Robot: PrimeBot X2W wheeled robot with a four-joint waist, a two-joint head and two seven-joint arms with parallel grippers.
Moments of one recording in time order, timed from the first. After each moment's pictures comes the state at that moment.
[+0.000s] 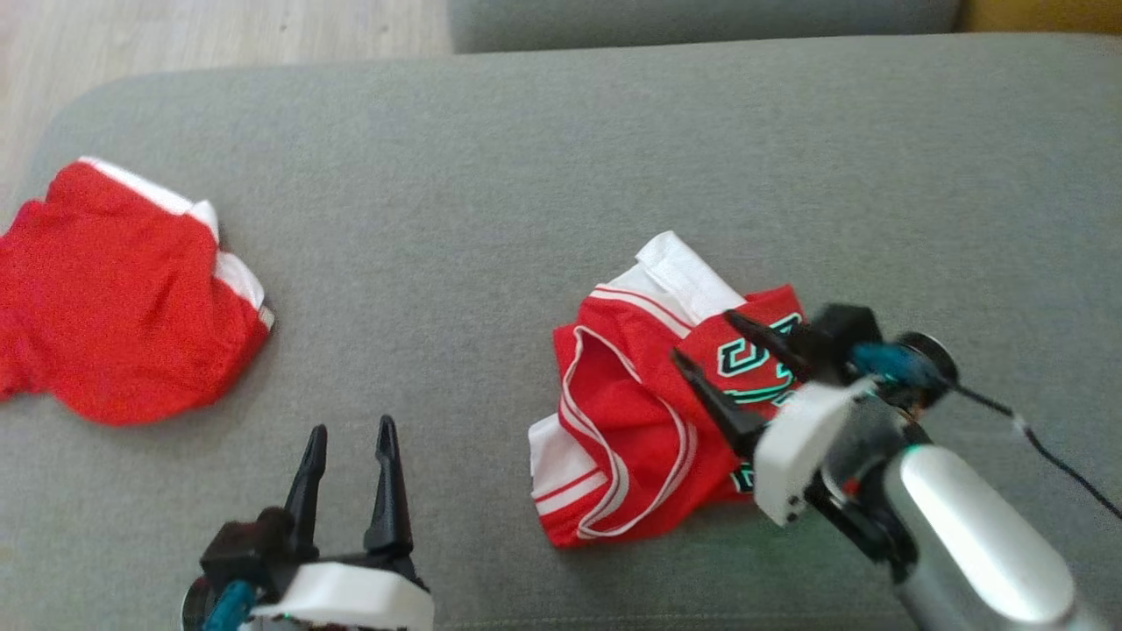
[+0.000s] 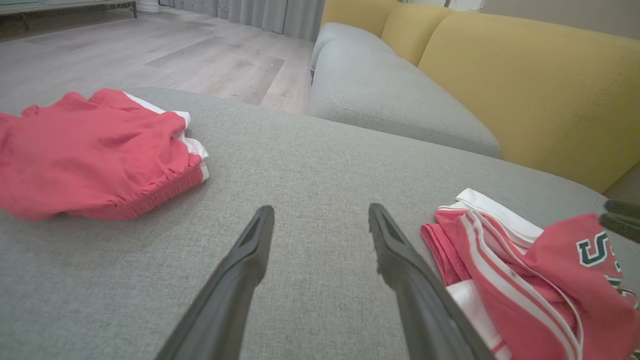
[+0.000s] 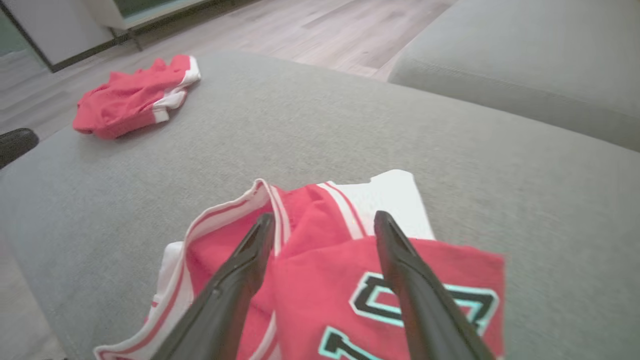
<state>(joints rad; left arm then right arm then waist) 0.16 0.06 -0.28 -0.01 -0.30 0.19 -0.25 -0.25 -0.30 0.51 0.09 0.34 0.12 0.28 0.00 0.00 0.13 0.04</state>
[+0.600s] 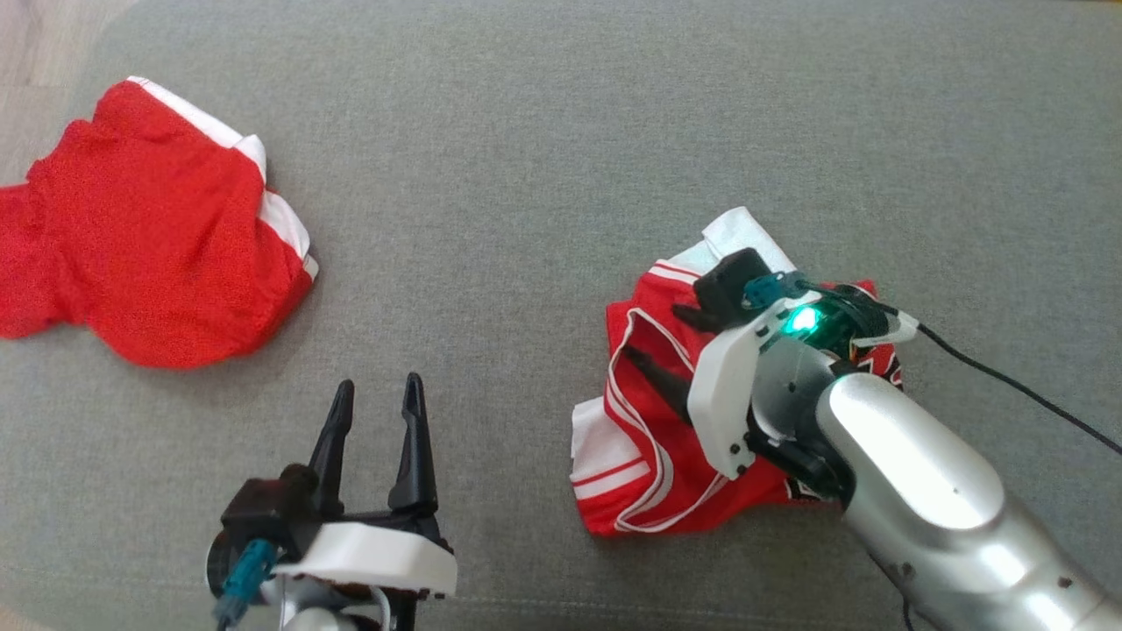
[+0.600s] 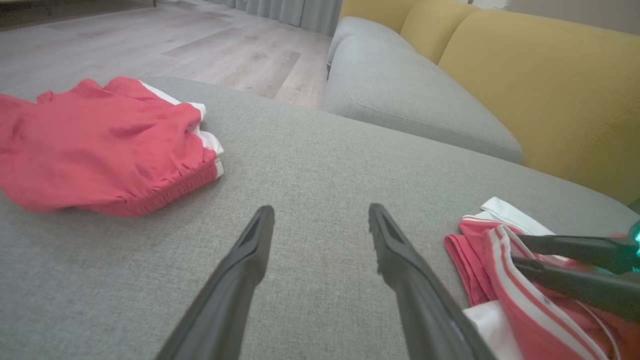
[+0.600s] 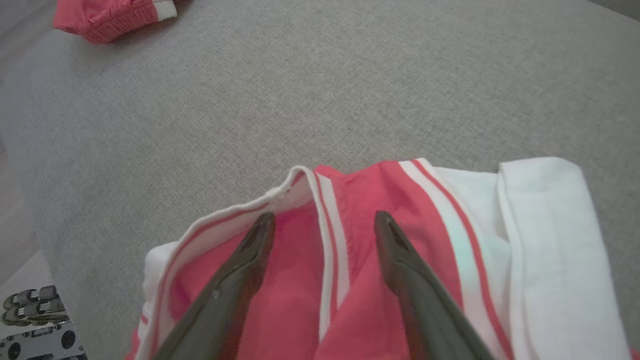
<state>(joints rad) 0.06 0.06 -0.34 0.00 -0.33 0.20 -0.25 -0.54 -0.25 0.71 0.34 0.43 0.12 0.50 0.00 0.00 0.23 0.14</state>
